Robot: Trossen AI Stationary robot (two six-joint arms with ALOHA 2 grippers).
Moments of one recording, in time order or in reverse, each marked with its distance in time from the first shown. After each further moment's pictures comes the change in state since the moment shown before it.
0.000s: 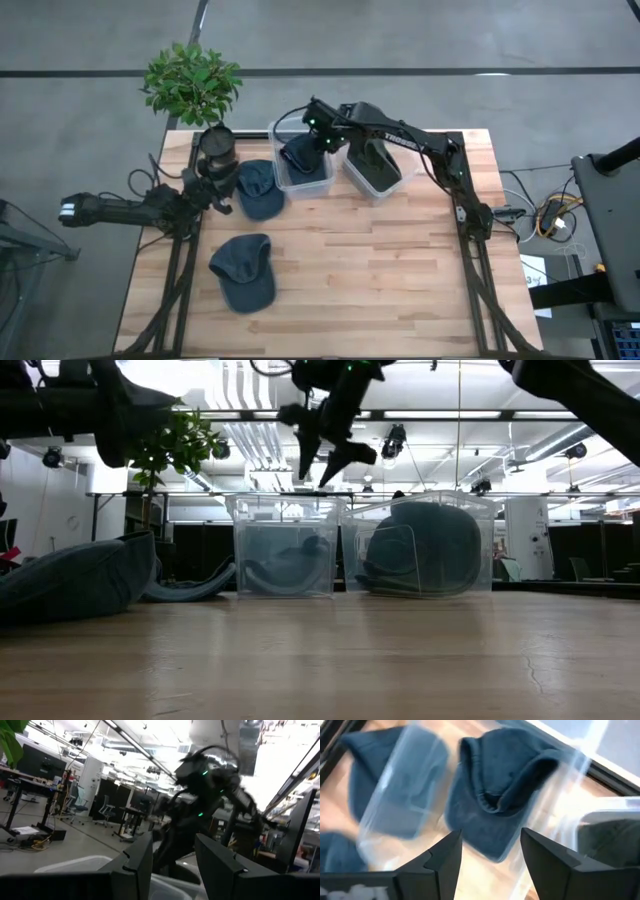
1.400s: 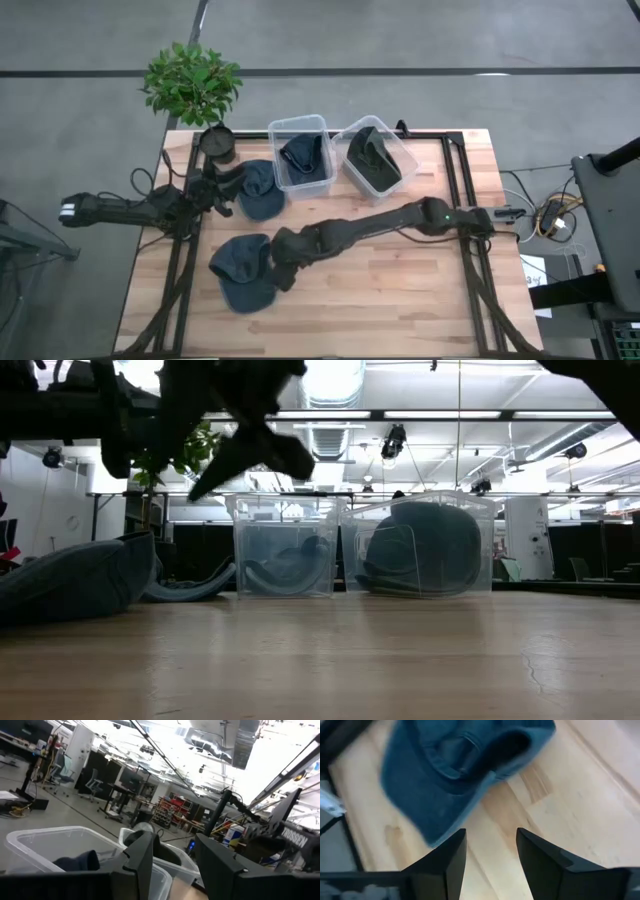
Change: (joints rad) left arm -0.002 -0.007 0.019 -0.139 0.052 -0.201; right arm 0.559 0.186 -0.102 0.364 -0.014 0.239
